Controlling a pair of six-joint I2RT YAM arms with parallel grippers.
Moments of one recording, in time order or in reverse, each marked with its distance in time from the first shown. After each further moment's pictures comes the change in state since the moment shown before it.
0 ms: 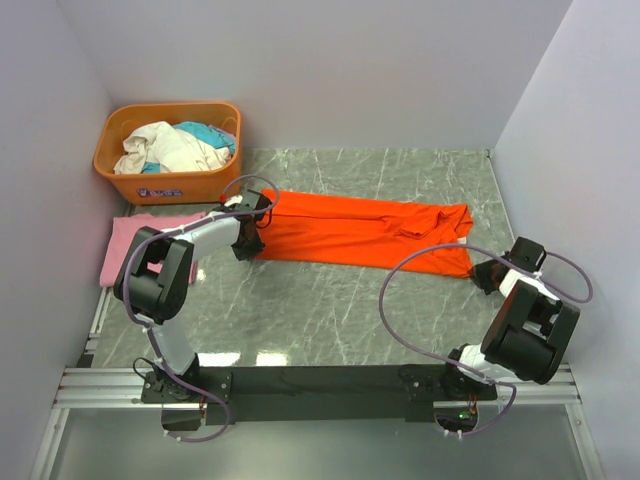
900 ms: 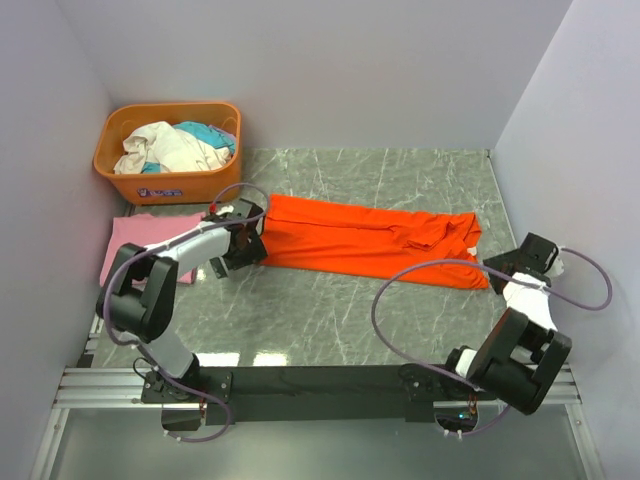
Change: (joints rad) left arm -0.008 -0.128 -0.111 -0.066 0.004 -0.040; right arm -0.042 -0.157 0.045 -0.152 0.162 -0.036
